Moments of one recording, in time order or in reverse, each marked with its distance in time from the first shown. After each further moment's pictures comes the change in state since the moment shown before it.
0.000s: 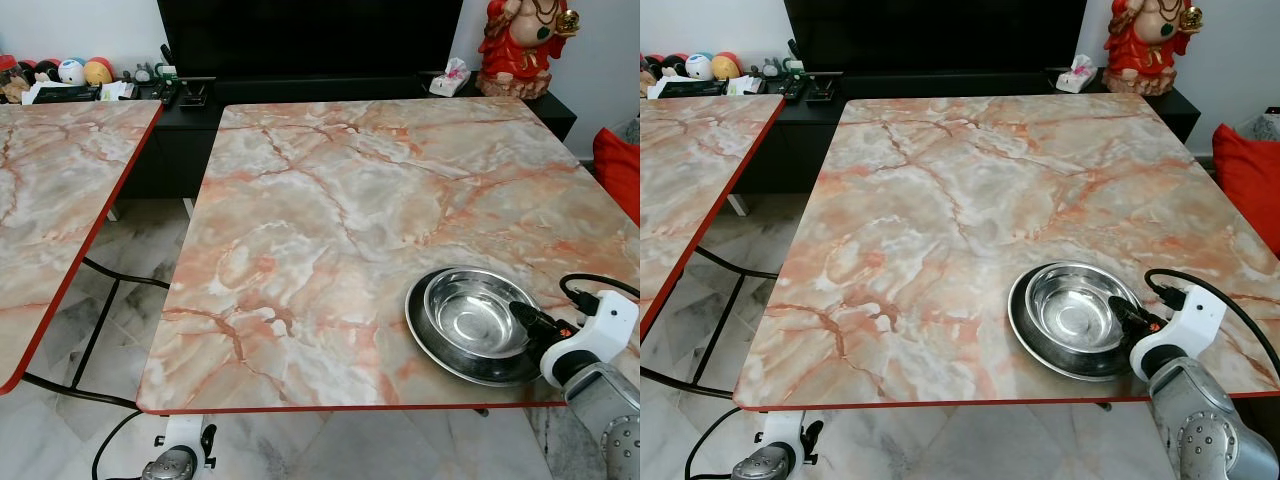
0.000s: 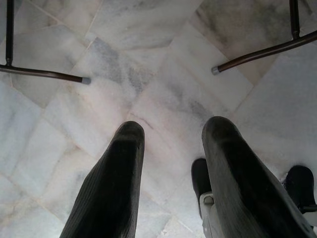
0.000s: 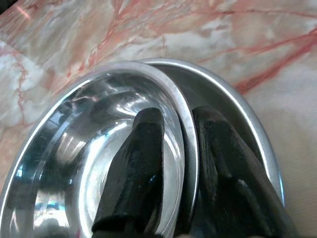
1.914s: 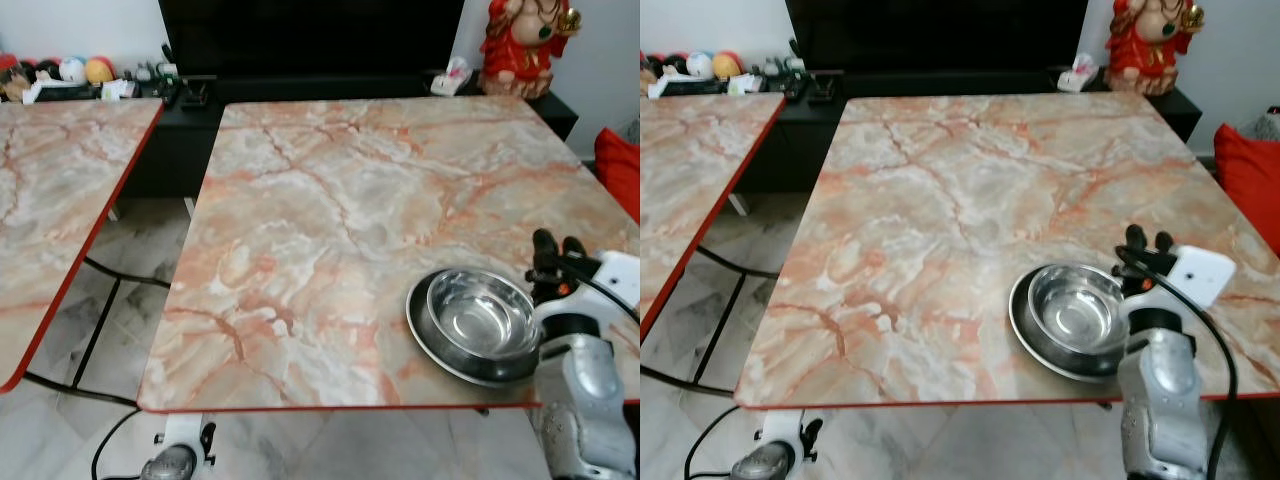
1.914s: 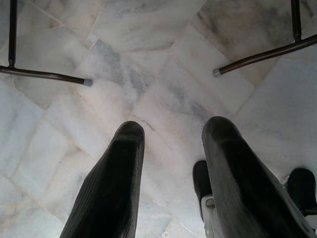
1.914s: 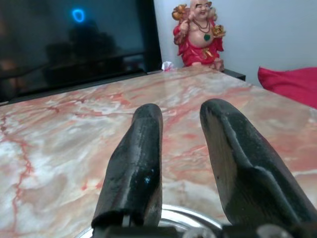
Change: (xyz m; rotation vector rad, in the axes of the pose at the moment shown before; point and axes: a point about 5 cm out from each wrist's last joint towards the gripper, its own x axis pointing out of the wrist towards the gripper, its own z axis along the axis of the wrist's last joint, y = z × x) left arm 0.000 0.003 0.002 -0.001 -0.008 0.004; right arm 0.010 0.053 0.020 -0.353 -0.580 -0.013
